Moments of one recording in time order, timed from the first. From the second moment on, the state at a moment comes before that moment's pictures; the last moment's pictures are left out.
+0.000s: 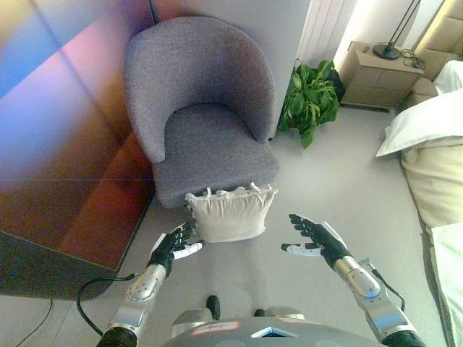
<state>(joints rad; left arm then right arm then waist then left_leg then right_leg) 0.17 0.34 -0.20 0.53 -0.19 -0.11 -0.04 0.26 -0.47 0.16 0.28 -0.04 -0.11 0.16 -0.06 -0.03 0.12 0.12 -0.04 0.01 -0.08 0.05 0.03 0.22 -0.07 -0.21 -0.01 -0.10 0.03</state>
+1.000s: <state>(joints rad) 0.17 0.34 -0.20 0.53 -0.19 -0.11 -0.04 0.26 -0.47 0.16 0.28 -0.04 -0.12 0.15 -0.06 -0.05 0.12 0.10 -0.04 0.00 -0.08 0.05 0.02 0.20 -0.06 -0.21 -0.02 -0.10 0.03</state>
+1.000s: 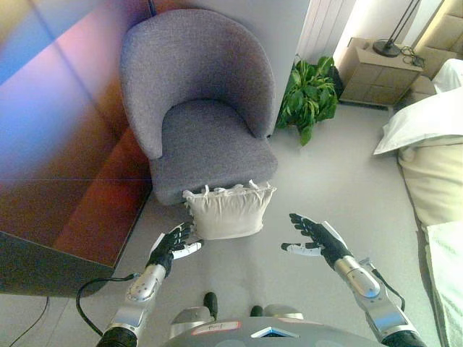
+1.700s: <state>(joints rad) 0.07 0.35 -0.26 0.53 -0.21 -0.11 -0.04 0.17 -0.45 0.15 0.33 0.00 -0.13 0.12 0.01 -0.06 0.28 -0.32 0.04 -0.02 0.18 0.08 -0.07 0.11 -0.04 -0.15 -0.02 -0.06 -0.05</state>
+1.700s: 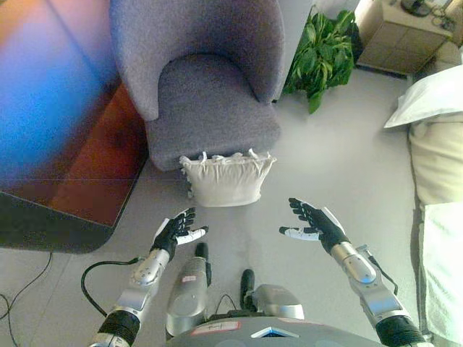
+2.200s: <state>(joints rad) -0.06 0.39 -0.25 0.53 -0.25 -0.11 0.03 0.06 -0.38 0.24 0.35 0.02 -0.13 0.10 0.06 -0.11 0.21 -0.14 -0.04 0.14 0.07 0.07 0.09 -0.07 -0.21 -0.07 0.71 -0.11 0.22</state>
